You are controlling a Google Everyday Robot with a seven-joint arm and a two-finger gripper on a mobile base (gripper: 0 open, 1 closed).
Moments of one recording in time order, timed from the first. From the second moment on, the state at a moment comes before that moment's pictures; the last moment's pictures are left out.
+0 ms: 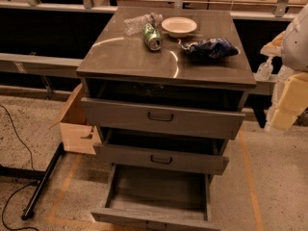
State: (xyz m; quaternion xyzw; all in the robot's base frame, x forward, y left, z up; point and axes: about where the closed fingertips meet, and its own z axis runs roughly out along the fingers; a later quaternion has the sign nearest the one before) arm 0.438 -0.217 0.977 -0.60 0.78 -0.03 0.16
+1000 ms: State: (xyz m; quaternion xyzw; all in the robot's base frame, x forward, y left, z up) arm 0.461 -0.235 0.982 -0.56 0.79 -0.06 0.22
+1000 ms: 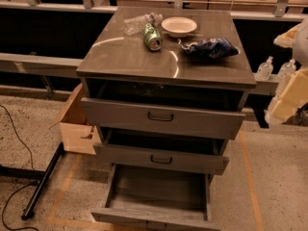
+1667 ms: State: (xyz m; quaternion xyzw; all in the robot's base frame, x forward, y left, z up) arm 0.571 -0.263 1.007 -0.51 0.77 -0.09 0.38
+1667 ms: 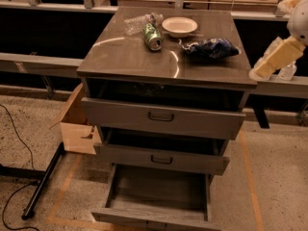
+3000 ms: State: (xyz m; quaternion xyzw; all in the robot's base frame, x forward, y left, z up) arm 0.705 -0.246 0.965 -0.46 0.75 -0.09 0.47
